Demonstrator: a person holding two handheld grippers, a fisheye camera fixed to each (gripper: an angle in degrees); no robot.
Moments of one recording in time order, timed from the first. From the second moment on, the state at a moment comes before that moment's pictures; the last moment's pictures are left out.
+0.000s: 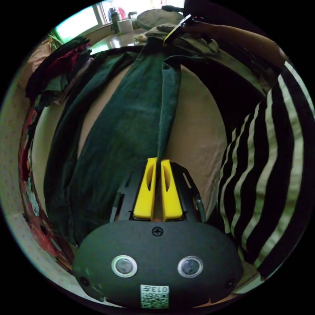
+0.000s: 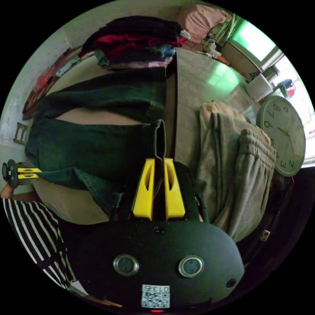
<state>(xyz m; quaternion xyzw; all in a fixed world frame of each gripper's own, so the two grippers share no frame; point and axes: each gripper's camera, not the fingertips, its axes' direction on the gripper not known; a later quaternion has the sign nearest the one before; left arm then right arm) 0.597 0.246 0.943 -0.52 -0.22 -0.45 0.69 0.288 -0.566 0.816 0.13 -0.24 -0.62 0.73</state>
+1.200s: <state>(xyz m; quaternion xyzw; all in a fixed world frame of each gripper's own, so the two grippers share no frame) 0.284 0.365 0.811 -0.54 -0.19 -0.51 0.64 0.095 -0.559 0.827 0.18 -0.18 -0.79 0.56</state>
